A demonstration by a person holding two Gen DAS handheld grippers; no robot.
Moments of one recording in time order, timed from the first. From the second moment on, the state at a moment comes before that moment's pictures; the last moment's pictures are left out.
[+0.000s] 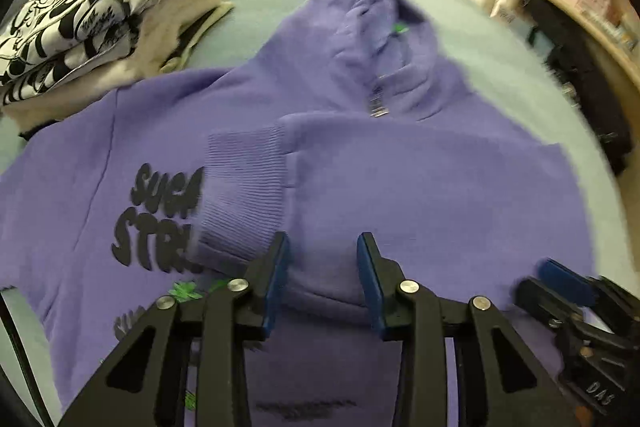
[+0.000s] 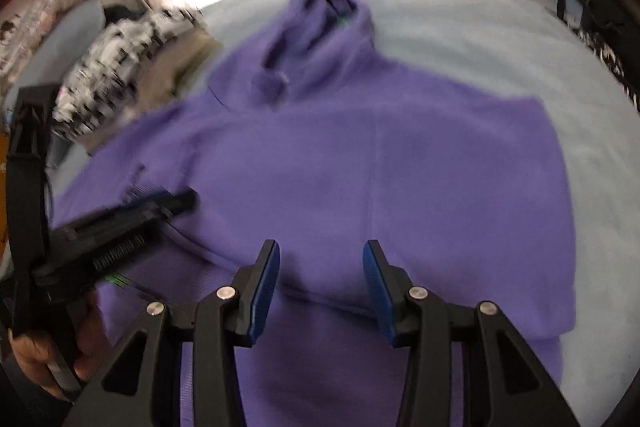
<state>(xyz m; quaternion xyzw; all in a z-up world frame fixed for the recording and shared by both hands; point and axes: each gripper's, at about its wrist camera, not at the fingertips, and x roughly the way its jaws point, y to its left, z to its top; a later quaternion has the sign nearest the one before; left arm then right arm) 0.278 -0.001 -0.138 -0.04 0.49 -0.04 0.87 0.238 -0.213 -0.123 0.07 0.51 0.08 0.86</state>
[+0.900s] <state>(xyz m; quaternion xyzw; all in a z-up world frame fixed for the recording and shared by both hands) 0.231 0.038 -0.100 -0.06 0.47 -0.04 0.88 0.168 -0.295 -0.103 0.10 0.50 -0.05 0.86</state>
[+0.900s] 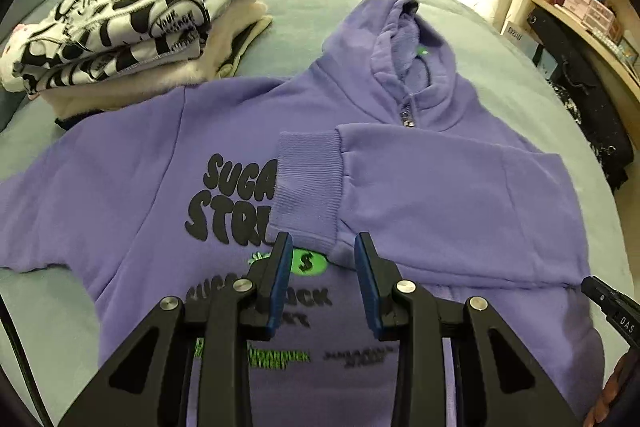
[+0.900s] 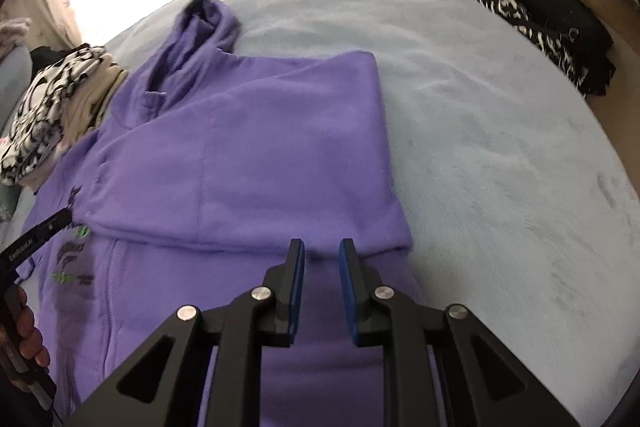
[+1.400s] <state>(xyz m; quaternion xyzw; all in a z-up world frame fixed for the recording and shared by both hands) 0.143 0.041 -0.056 -0.04 0.45 -0.04 0.89 0.095 -0.255 -0.076 0.13 0.49 -0.05 0.86</state>
